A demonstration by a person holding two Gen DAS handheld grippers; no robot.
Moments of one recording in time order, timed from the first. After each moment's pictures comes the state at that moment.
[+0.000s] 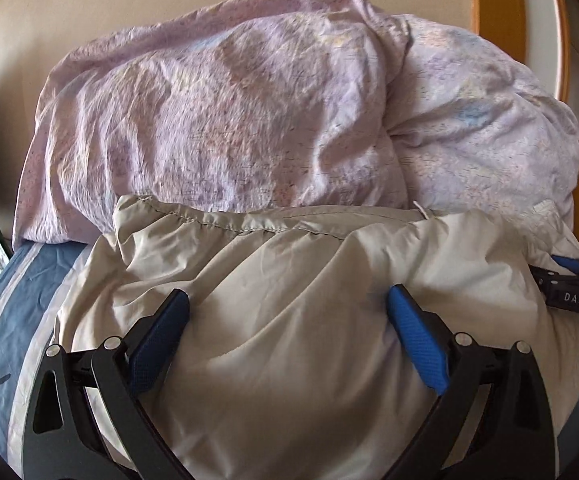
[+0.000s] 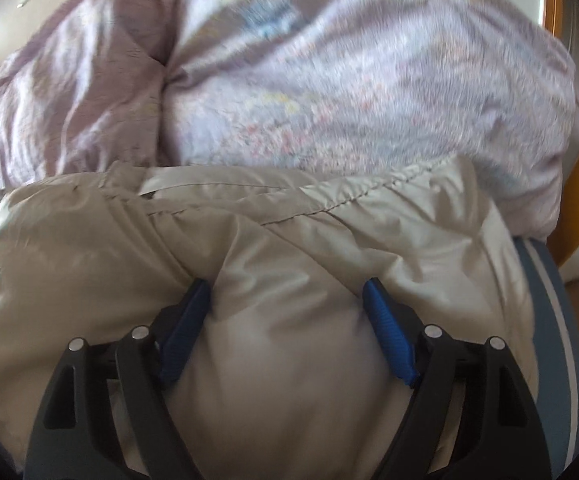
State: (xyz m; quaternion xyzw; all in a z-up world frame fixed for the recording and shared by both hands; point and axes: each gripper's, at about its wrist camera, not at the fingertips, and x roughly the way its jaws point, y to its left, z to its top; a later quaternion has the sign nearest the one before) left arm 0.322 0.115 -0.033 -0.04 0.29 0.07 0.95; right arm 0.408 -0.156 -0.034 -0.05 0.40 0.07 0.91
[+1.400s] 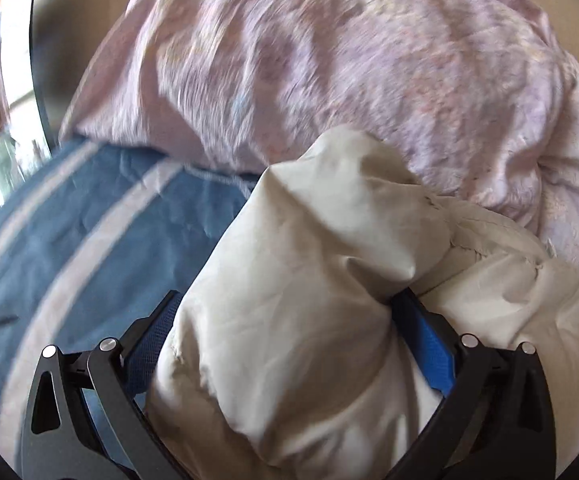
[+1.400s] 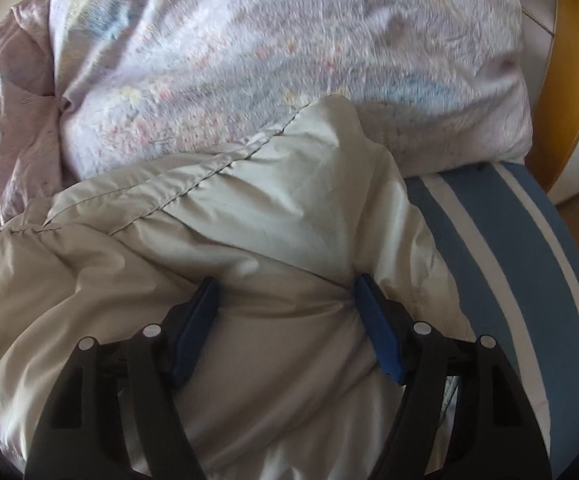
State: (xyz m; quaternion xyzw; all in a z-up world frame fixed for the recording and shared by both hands) left arm 0.336 0.231 -0.074 -0.19 0.36 0.18 0.89; right arm 0.422 -0.235 -0.055 0.05 0.44 0.00 0.90
